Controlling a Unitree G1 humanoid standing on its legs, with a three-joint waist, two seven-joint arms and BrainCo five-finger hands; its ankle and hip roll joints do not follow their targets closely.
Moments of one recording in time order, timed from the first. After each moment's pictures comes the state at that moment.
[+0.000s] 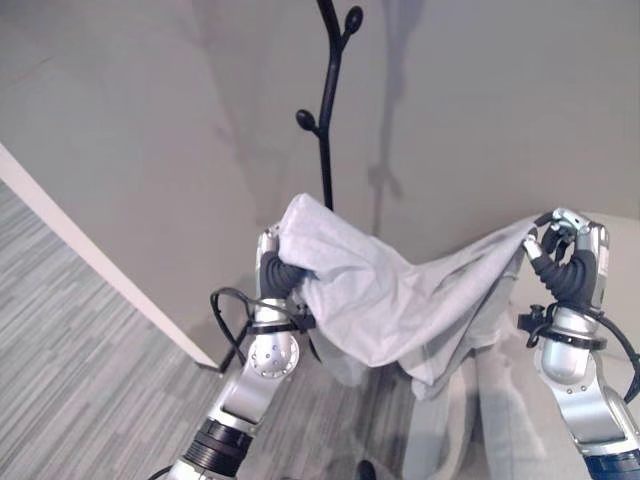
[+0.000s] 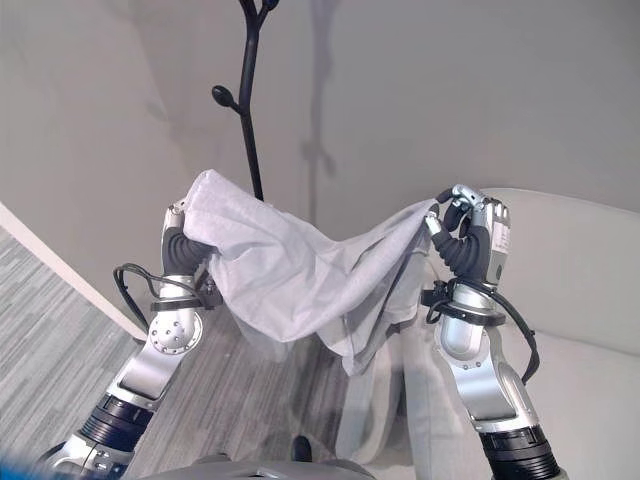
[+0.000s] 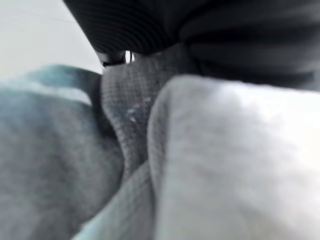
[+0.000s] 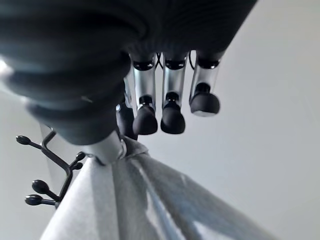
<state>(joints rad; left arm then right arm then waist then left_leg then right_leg) -0.16 0.32 -0.29 -0.07 0.18 -0.24 0.58 -0.01 -0.50 0.05 -0.30 -0.38 -0.11 -0.64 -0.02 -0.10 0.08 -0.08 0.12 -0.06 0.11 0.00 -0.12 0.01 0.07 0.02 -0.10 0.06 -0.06</state>
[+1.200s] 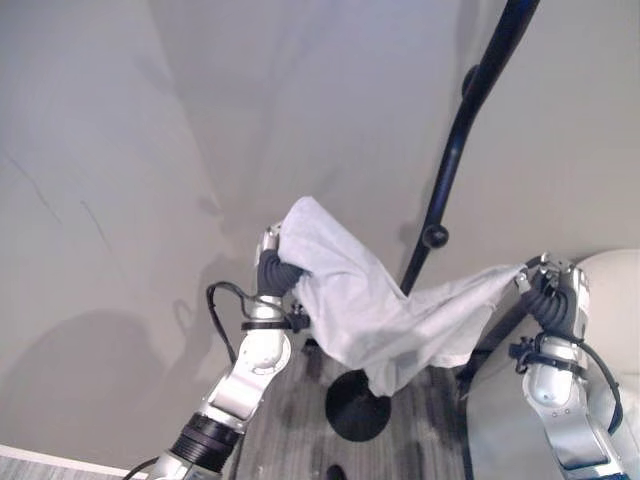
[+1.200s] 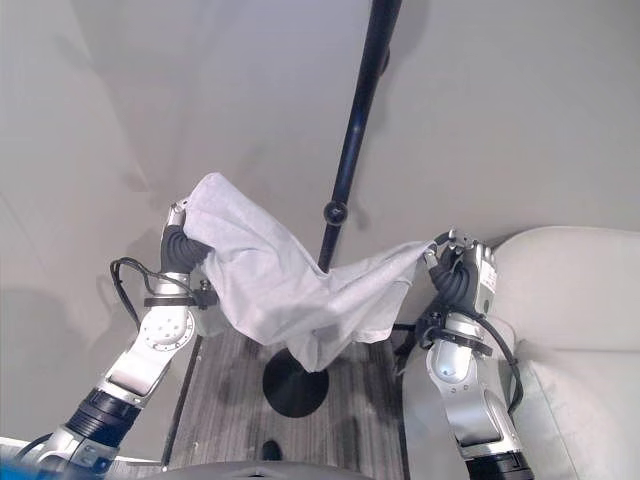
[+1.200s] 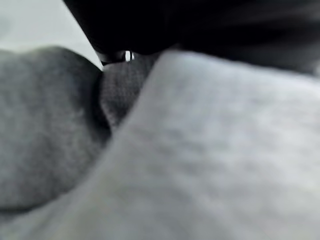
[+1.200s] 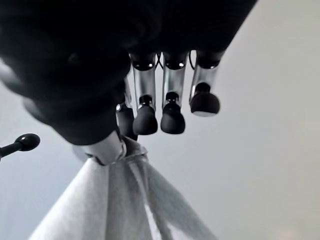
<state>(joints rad) -0.15 0.42 -0.29 -0.06 0.20 -0.24 0.56 0.11 -0.40 0.05 -0.20 -0.40 -0.03 -0.64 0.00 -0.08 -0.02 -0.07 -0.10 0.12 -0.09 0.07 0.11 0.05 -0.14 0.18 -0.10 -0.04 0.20</state>
